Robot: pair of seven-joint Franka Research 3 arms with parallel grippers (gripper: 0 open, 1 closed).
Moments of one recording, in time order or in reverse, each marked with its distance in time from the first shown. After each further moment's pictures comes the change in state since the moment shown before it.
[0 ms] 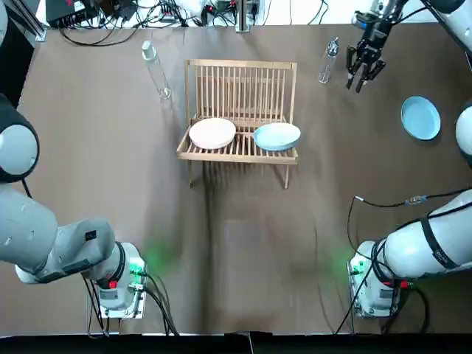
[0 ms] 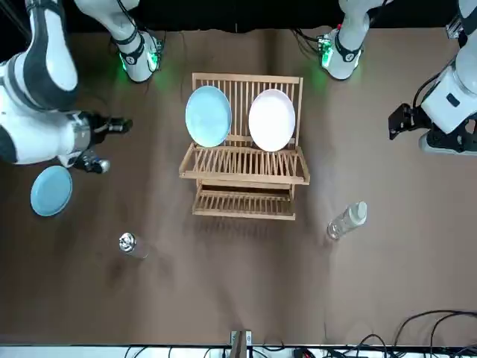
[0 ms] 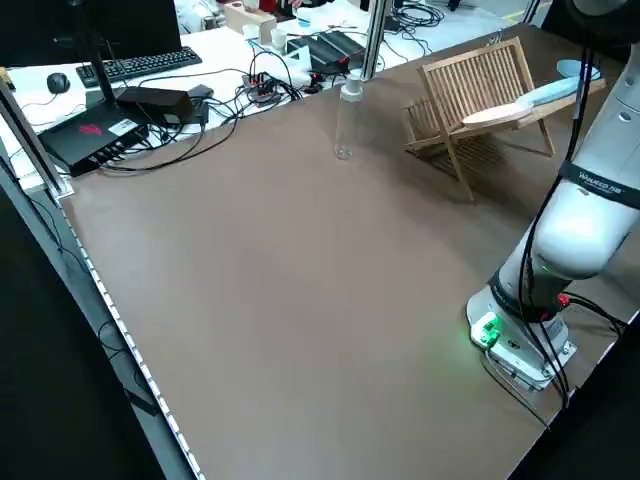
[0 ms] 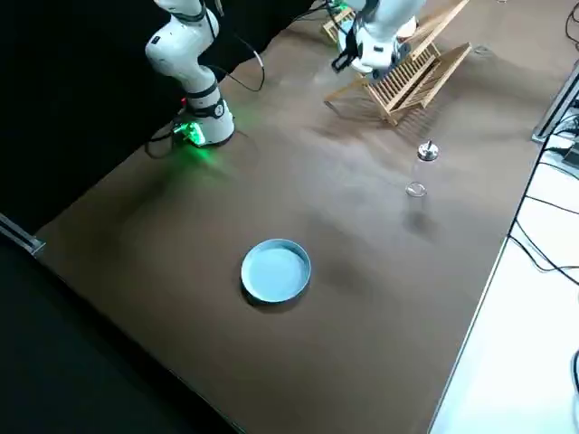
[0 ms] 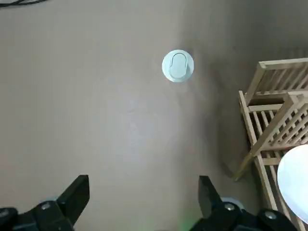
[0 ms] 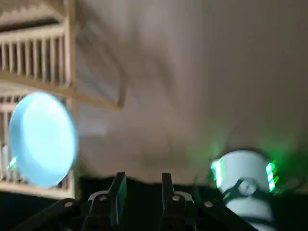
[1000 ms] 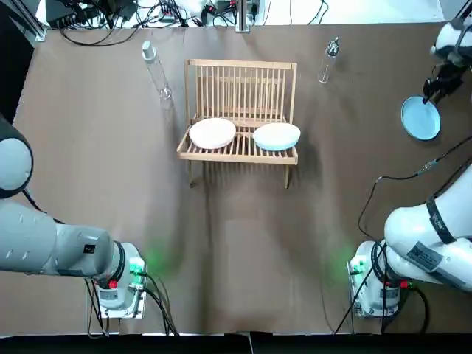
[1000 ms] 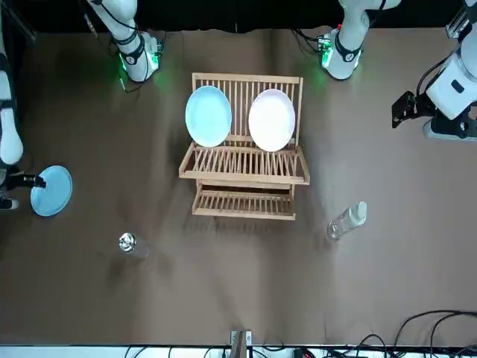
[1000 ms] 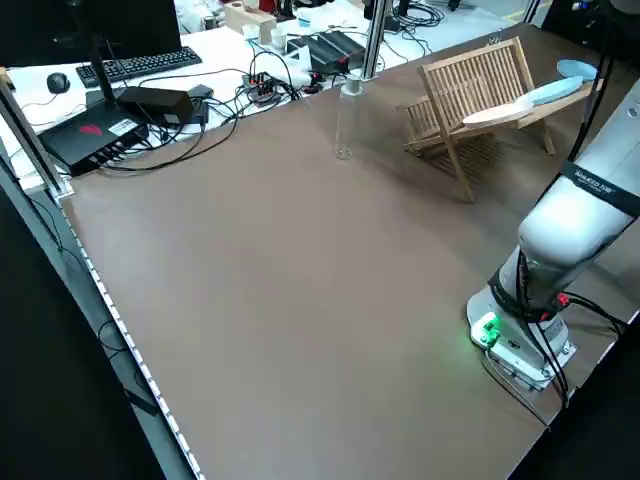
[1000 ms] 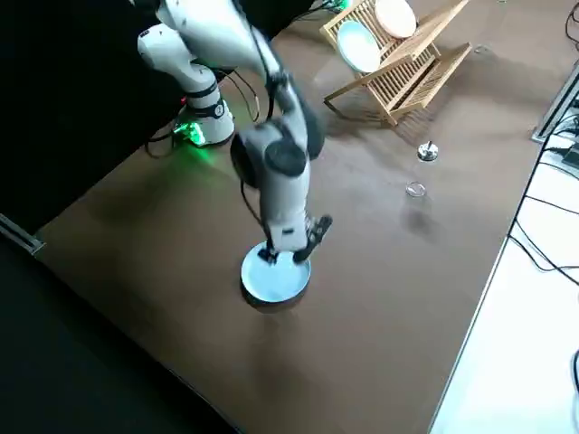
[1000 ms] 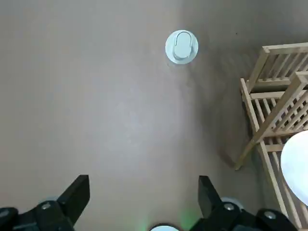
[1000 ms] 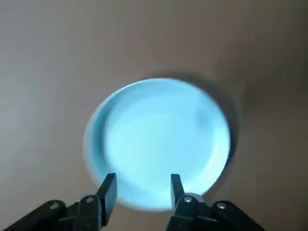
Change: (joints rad) left arm -0.278 -0.095 0.328 -0.117 -0.050 0.016 0.048; right arm -0.573 0.345 -0.007 0.002 -0.436 0.793 -0.645
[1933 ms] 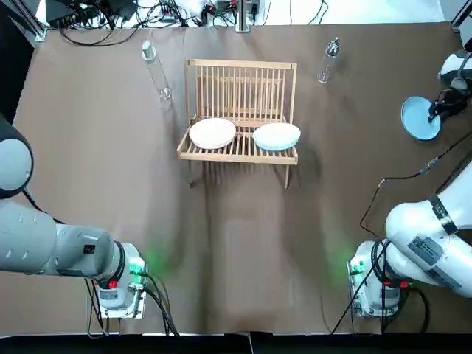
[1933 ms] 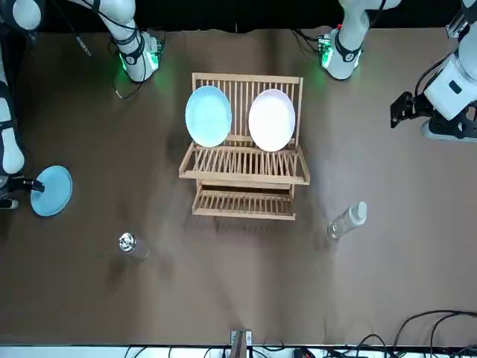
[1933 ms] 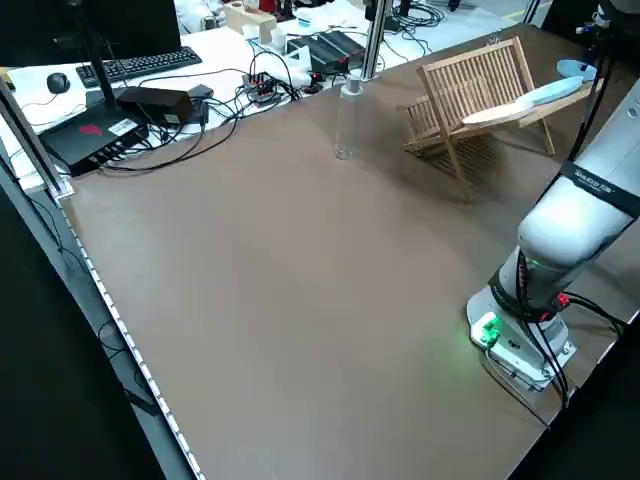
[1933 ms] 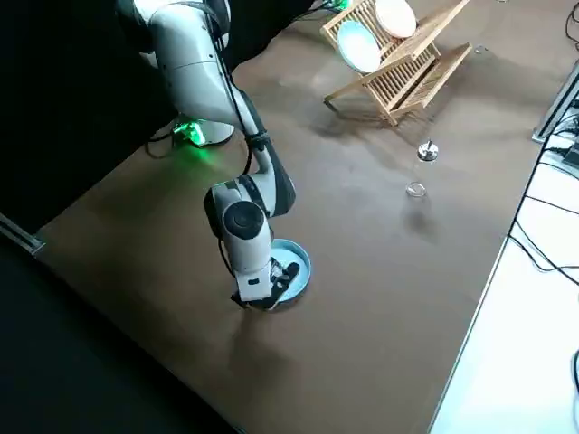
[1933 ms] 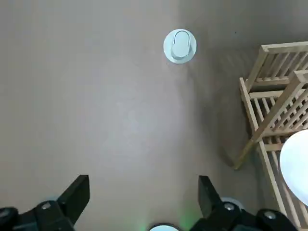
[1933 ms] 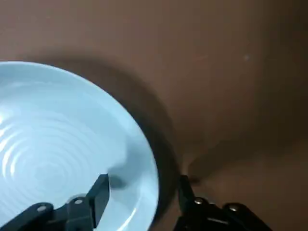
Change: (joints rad) left arm -0.004 0.000 0.000 -0.004 -0.002 0.001 -0.002; right arm -0.154 0.220 0.013 0.098 0.003 0.174 -0.112
